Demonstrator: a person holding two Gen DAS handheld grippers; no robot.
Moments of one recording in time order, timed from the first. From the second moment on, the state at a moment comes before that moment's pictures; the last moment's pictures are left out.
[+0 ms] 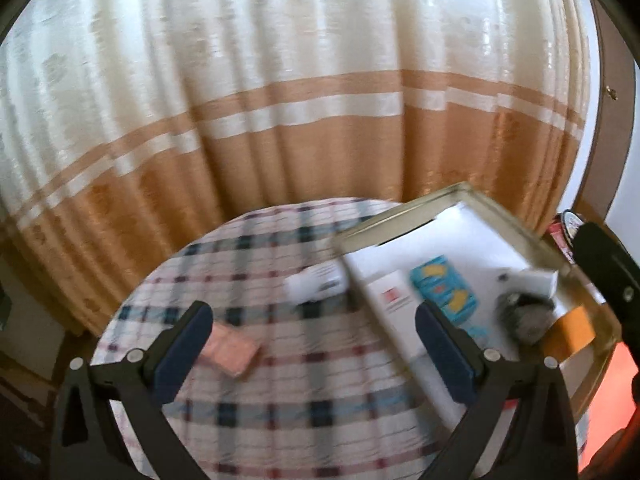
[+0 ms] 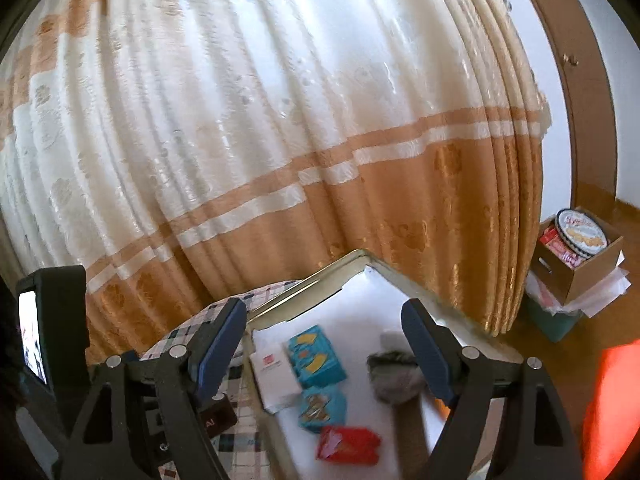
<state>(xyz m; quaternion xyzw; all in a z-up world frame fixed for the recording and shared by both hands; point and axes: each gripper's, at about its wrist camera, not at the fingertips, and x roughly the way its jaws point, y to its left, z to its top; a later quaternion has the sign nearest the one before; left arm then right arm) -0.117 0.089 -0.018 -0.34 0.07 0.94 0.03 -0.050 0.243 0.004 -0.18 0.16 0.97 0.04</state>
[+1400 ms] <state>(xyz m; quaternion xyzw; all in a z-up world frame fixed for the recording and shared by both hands) -0.070 -0.027 -0.074 -0.34 0.01 0.94 -0.06 -0.001 0.117 -0.042 -0.18 0.03 0.98 0.06</state>
